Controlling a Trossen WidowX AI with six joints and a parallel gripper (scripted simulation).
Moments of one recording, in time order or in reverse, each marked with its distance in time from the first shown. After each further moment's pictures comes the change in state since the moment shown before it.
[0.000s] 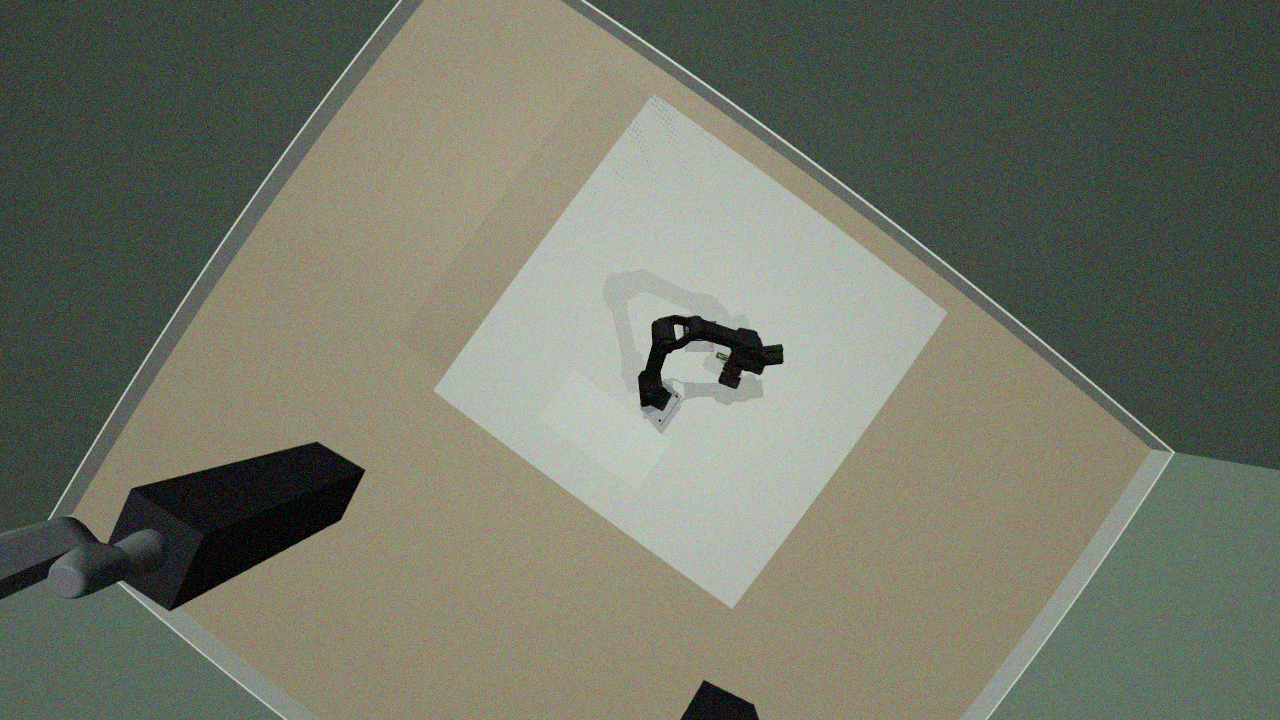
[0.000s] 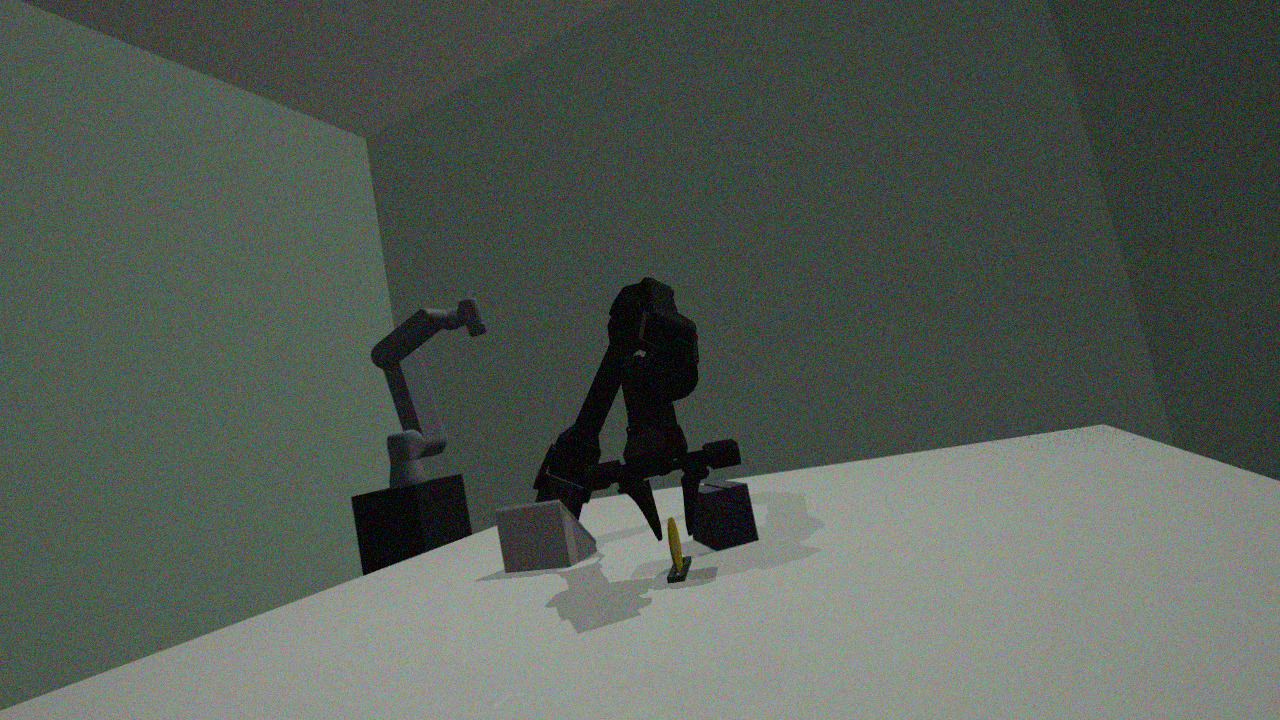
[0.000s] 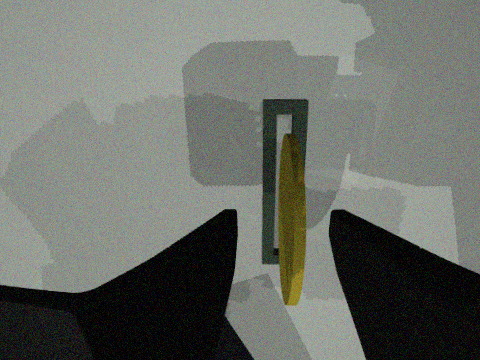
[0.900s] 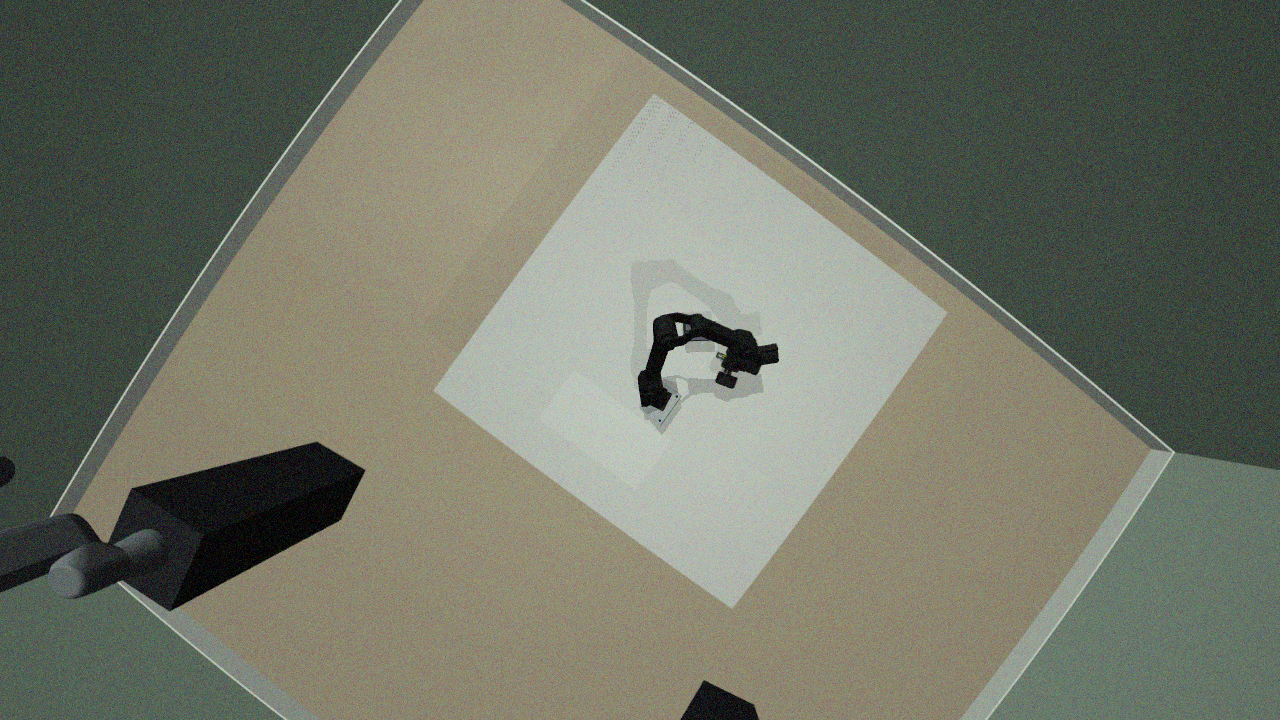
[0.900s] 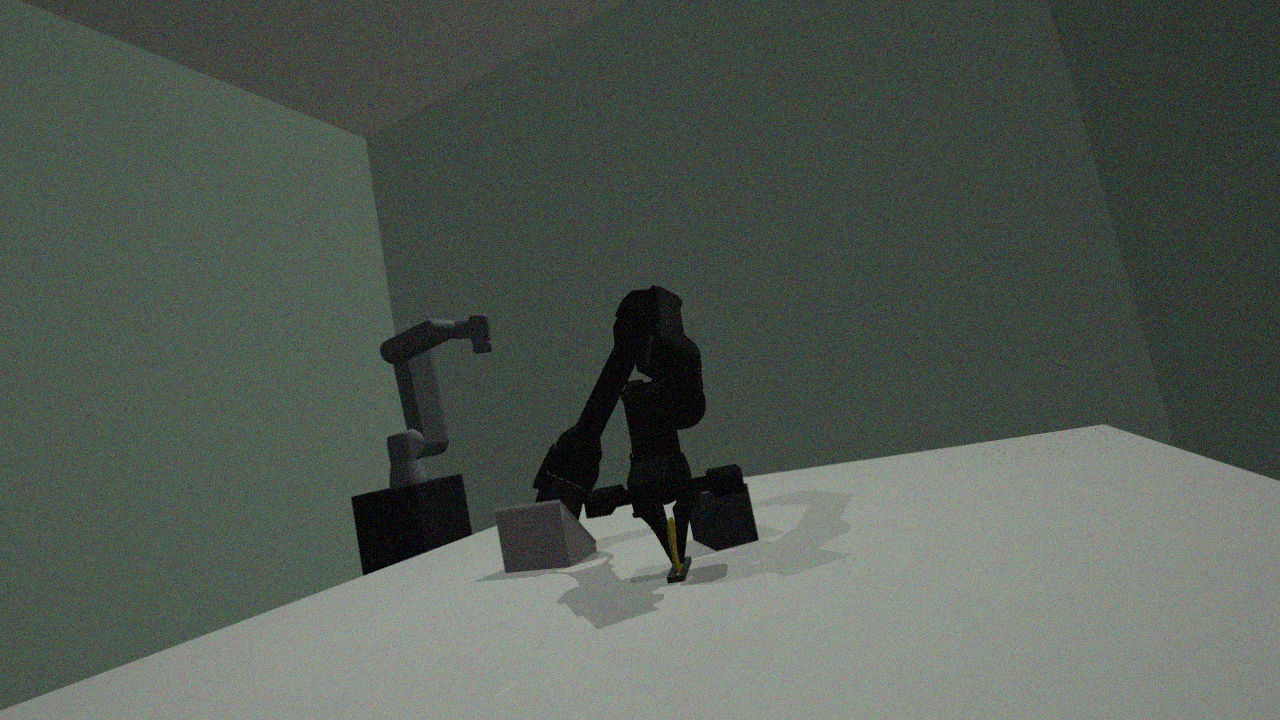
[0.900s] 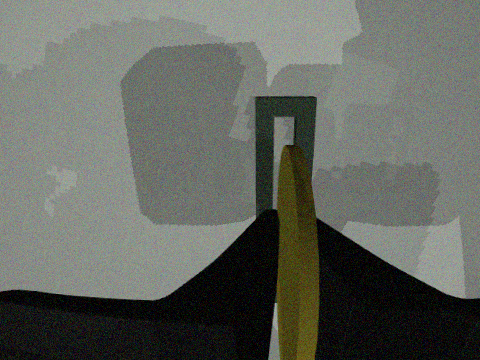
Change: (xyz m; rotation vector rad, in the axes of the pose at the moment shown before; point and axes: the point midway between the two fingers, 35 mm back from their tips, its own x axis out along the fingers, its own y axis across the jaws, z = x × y) arm 0.031 -0.002 -0.003 0.001 0.006 -0.001
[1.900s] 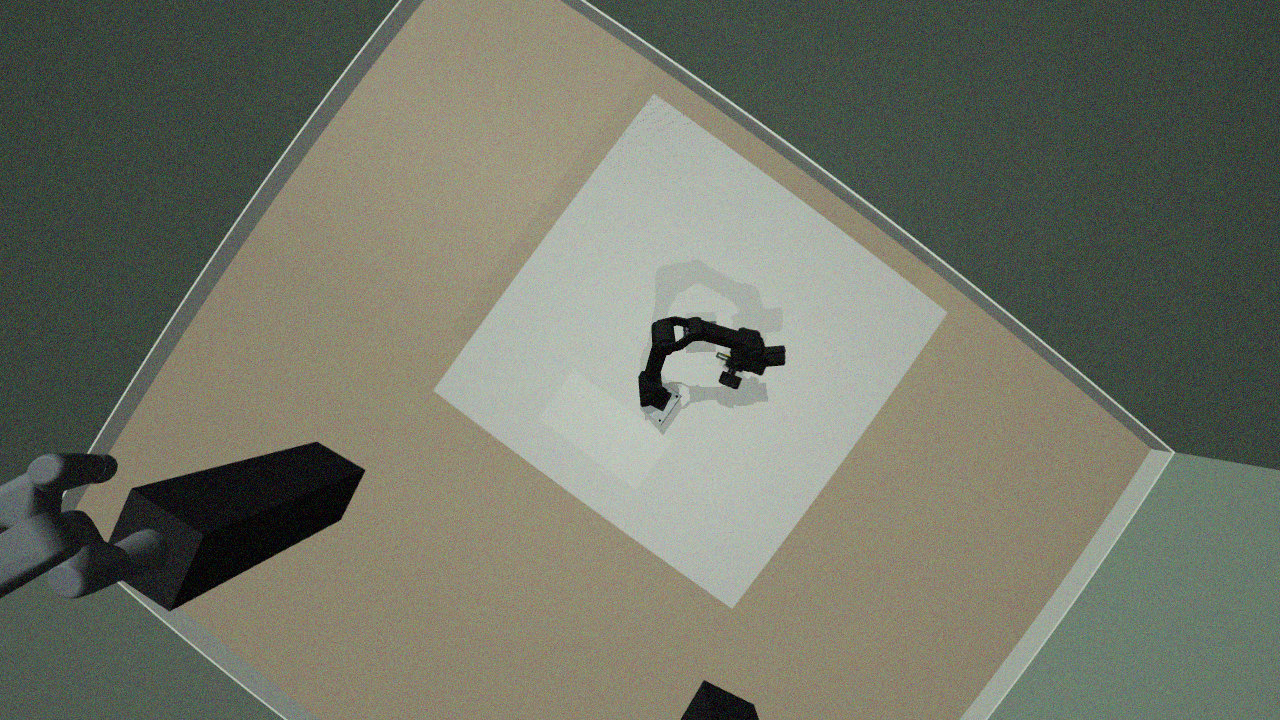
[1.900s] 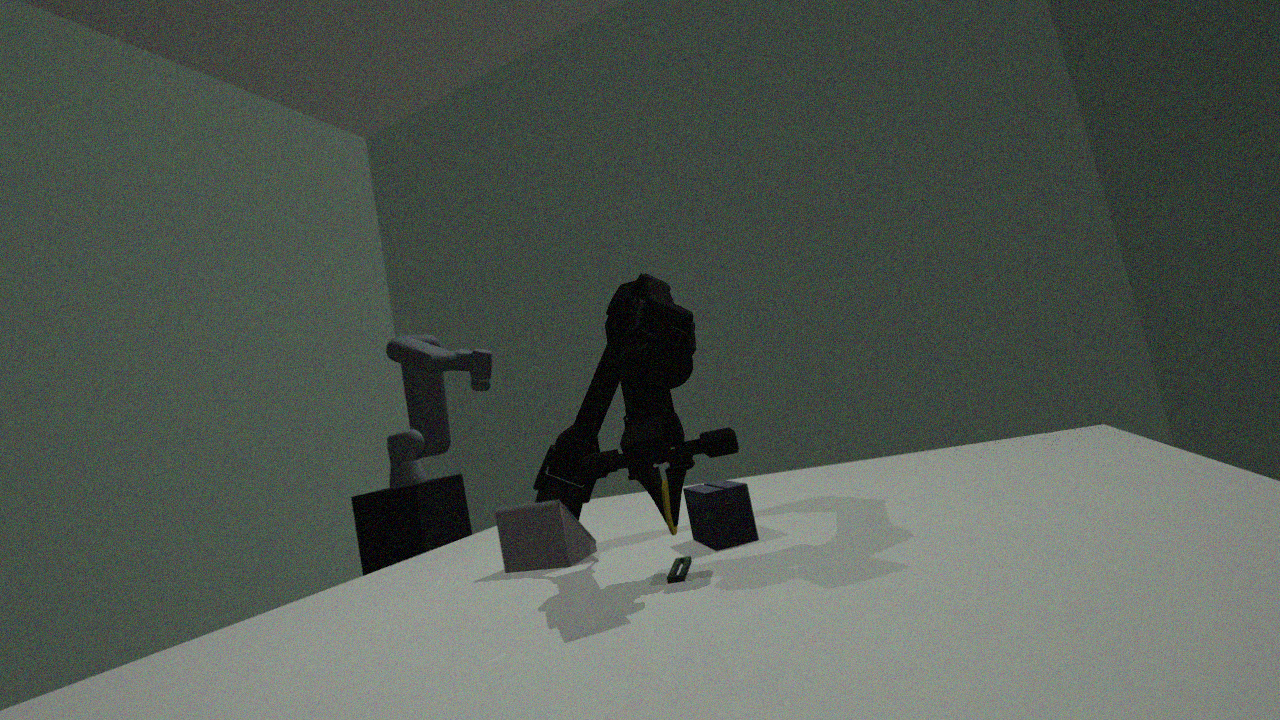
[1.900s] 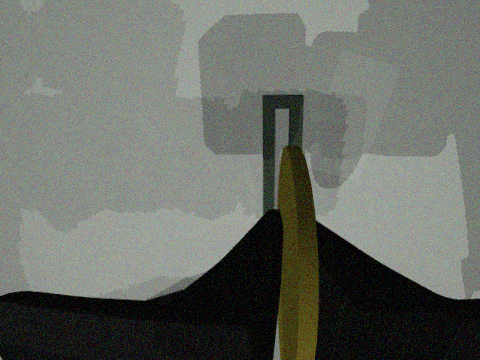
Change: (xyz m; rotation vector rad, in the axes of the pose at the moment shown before) arm -0.044 0.002 0.003 0.009 0.003 0.004
